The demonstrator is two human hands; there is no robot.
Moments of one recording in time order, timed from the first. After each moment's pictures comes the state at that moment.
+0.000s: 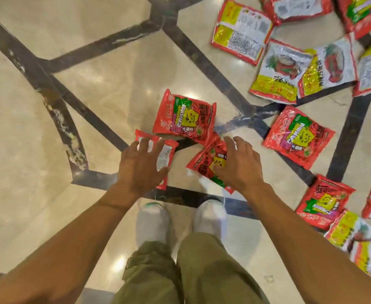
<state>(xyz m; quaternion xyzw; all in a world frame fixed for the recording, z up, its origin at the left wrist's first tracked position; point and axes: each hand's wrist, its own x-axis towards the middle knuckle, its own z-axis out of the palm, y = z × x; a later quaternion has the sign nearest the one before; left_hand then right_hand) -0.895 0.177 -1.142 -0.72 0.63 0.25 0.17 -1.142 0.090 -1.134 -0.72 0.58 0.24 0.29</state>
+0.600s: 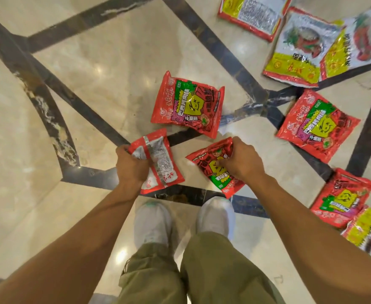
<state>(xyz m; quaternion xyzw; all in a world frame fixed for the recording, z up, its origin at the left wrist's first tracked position) -0.890 0.214 -1.226 -0.89 0.11 0.43 -0.15 -1.147 0.098 -1.205 -0.61 0.63 0.24 0.40</state>
